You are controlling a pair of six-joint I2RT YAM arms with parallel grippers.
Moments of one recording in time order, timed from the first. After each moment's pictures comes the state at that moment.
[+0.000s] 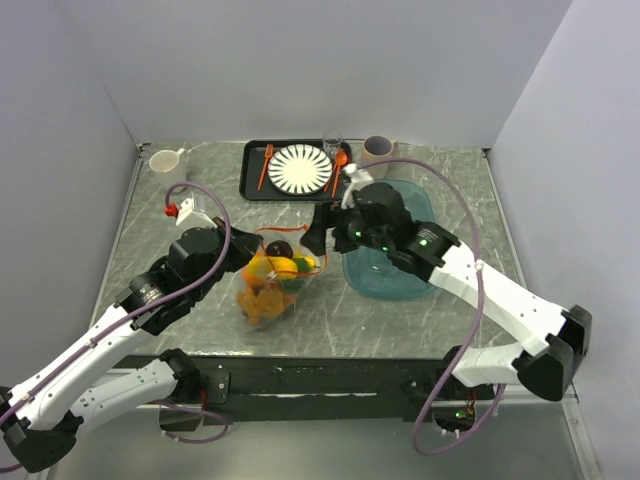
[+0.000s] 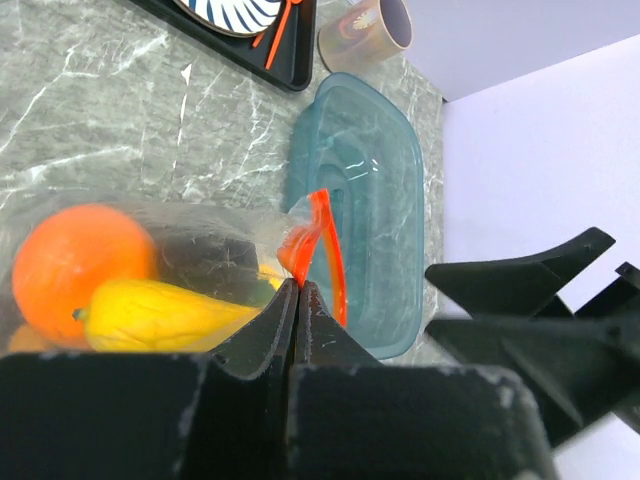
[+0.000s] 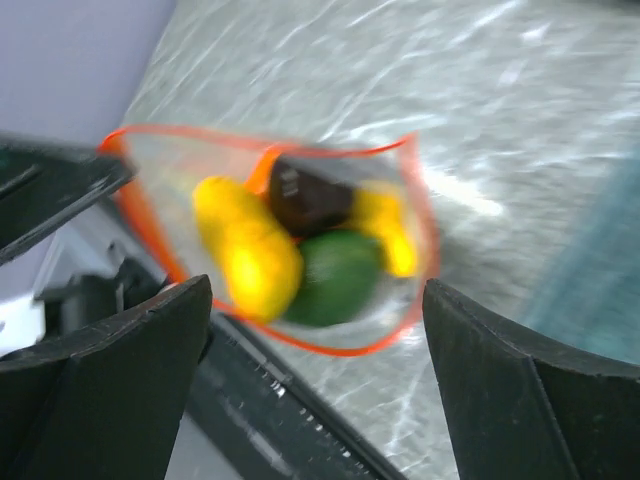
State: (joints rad) left arm -0.77 0.80 0.92 -0.48 -0.40 -1.06; right arm 0.81 1.27 1.24 -0.46 -0.05 0.52
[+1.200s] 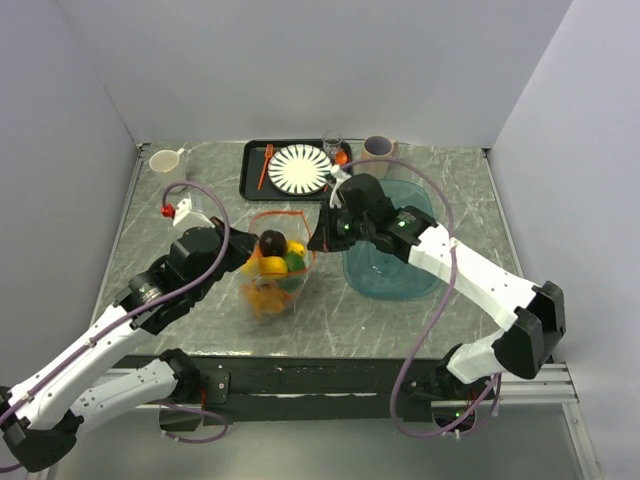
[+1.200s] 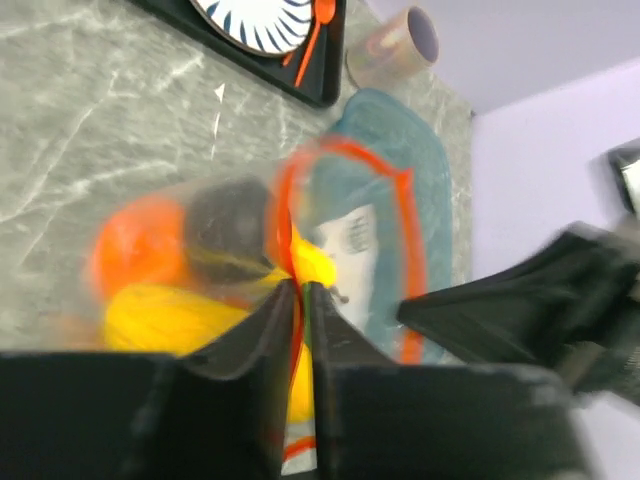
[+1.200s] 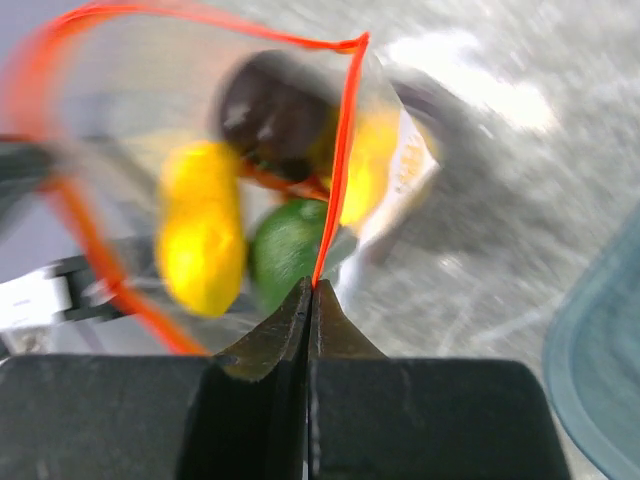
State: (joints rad) left arm -0.77 0.81 0.93 -0.52 -0.45 -1.05; right arm 0.76 1.42 1.32 -0.56 -0.21 0.57
